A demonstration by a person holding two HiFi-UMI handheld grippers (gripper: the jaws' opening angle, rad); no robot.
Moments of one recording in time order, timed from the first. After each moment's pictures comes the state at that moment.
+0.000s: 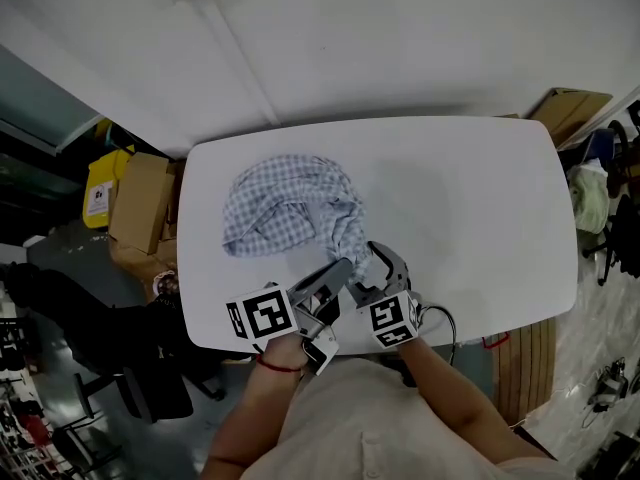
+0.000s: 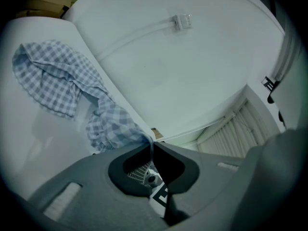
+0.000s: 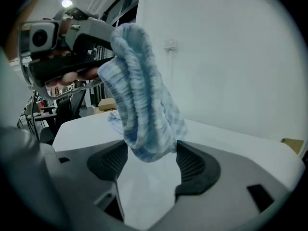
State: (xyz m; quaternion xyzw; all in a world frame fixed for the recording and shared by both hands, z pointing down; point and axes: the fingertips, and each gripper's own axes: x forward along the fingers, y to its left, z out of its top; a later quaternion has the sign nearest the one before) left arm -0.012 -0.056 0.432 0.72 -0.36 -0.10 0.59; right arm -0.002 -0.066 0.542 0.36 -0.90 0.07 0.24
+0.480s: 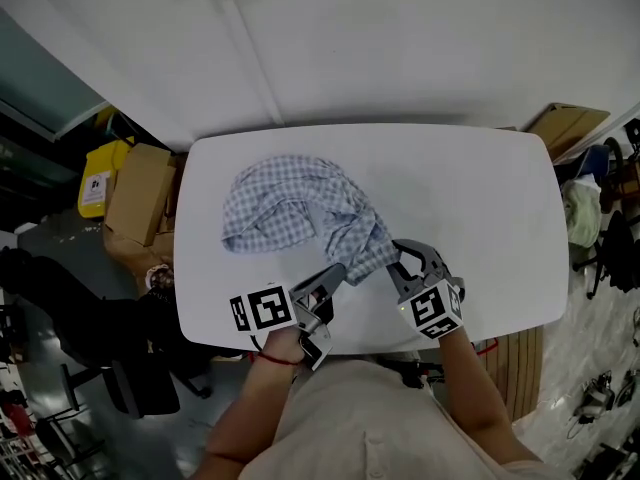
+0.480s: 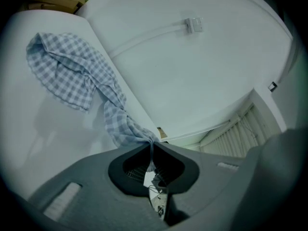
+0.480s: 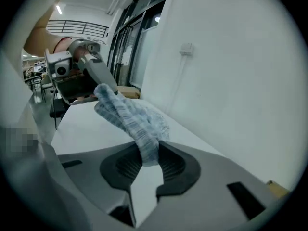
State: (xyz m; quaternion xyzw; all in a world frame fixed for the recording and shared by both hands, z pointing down) left arm -0.023 -0.045 0.463 0.69 -0.37 -0.09 0.61; right arm 0.062 -0.083 0.503 0.29 -0.90 -0.04 0.32
